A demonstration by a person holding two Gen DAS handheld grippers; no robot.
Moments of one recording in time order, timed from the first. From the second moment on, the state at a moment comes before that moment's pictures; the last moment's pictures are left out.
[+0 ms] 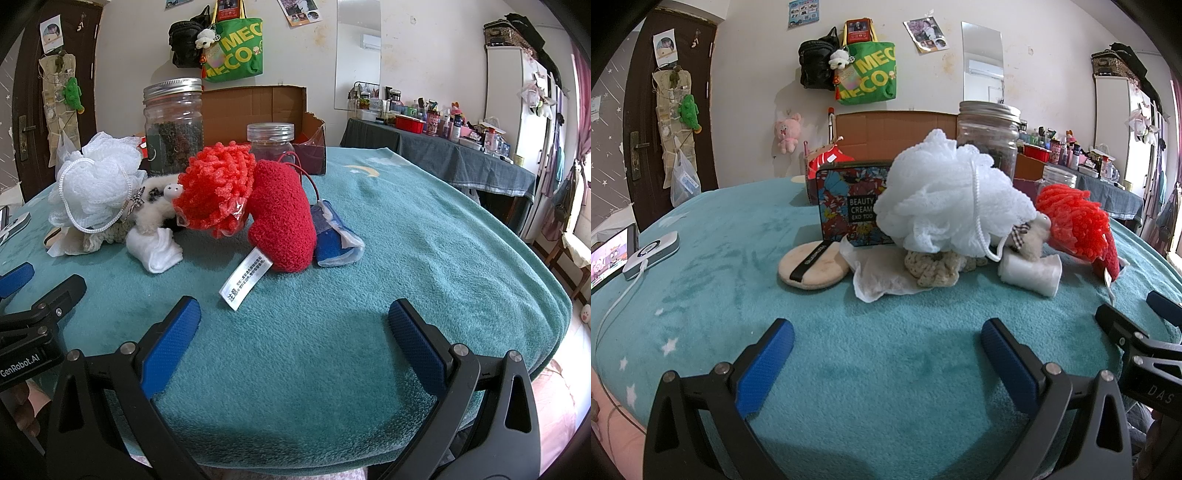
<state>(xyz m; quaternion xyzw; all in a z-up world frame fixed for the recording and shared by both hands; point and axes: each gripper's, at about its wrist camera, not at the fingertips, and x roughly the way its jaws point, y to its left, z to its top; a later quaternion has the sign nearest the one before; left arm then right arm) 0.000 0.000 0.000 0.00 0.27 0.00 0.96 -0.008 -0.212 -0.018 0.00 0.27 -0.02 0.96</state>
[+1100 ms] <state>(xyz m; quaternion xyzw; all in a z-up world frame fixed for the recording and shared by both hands) 0.008 -0.002 0.044 -0.01 0.24 -0.04 0.97 0.000 -0.226 0.022 0.02 0.26 0.02 0.96</state>
